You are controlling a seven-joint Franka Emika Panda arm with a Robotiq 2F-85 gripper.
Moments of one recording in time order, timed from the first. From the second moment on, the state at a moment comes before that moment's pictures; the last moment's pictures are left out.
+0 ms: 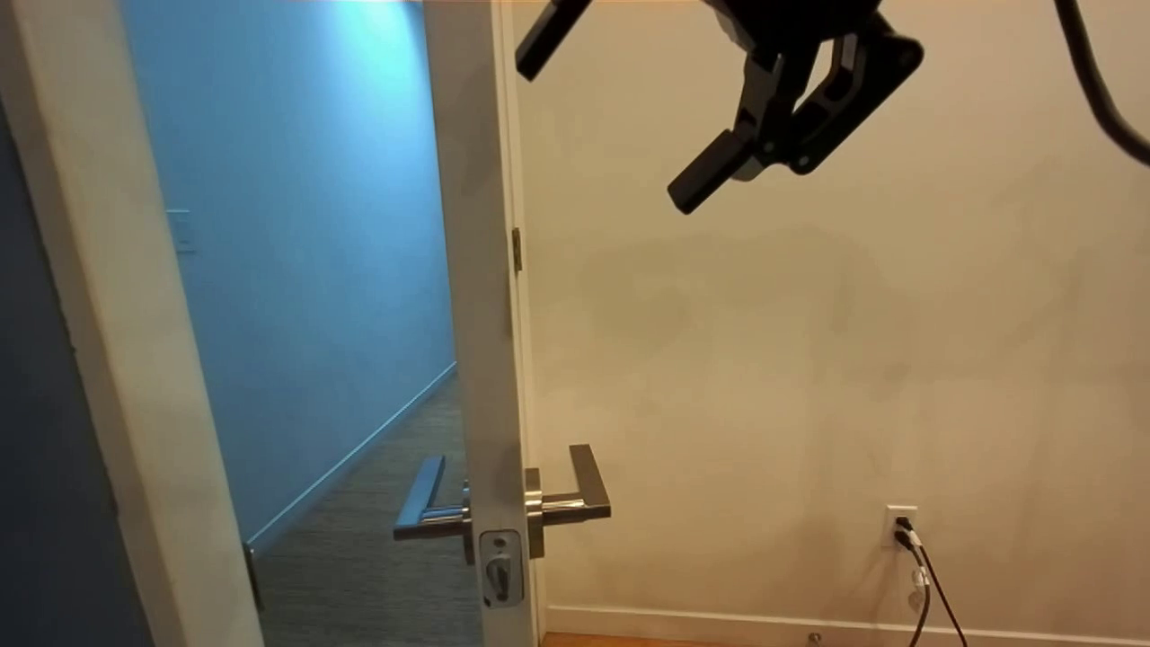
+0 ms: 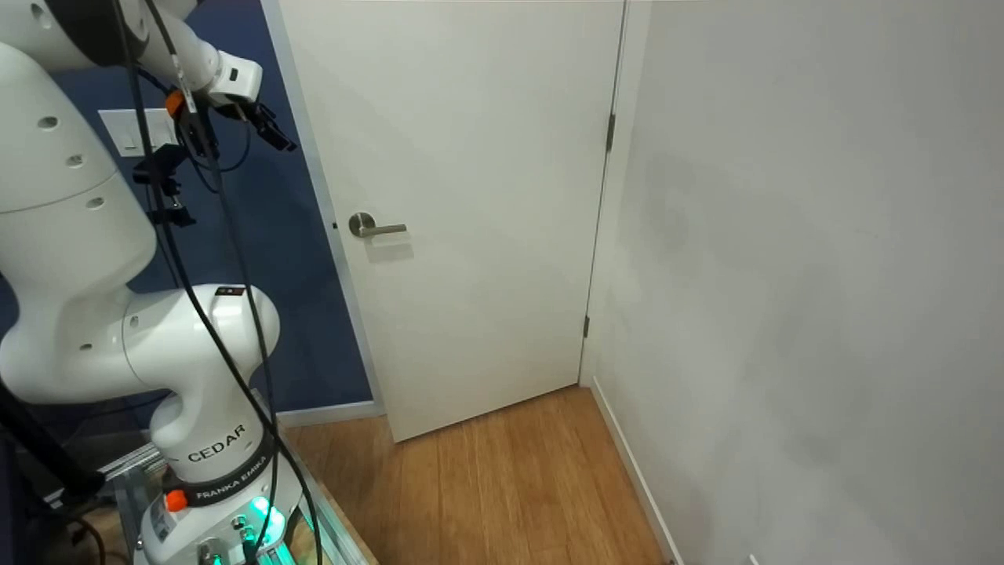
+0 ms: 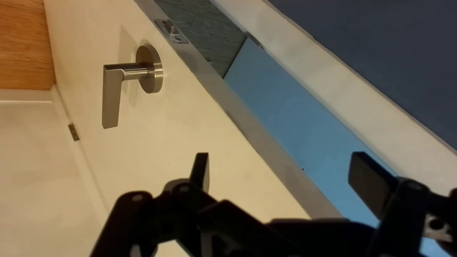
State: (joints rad) arm 1.08 -0.11 0.09 -1.92 2.43 3.84 -1.33
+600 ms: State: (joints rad) arm 1.03 0.04 0.19 -1.67 2.41 4.10 -1.41
